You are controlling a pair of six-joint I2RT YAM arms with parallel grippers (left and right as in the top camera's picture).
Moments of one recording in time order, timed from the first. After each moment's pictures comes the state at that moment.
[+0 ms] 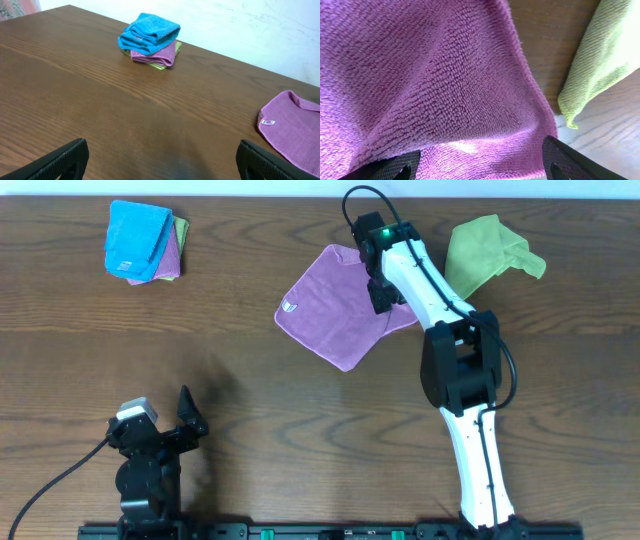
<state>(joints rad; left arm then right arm) 0.06 0.01 0.11 -0.35 -0.12 -0.27 0.34 2.53 2.22 -1.25 0.47 0.17</state>
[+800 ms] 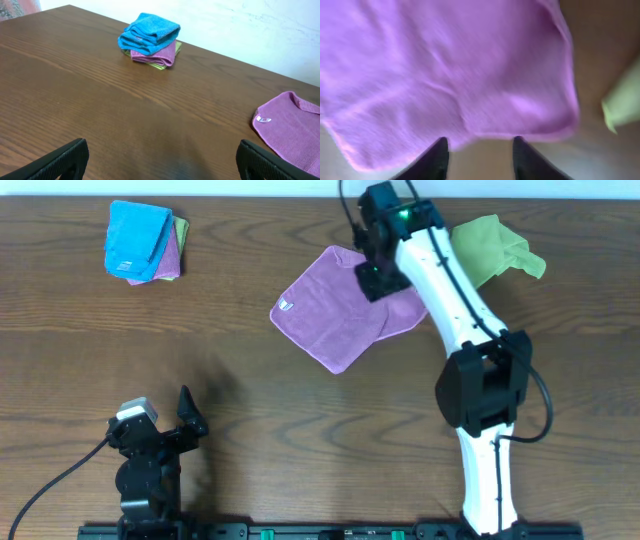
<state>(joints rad) 0.06 0.01 0.11 -0.35 -0.12 -0.27 0.37 2.32 2.22 -1.29 0.04 -0.04</state>
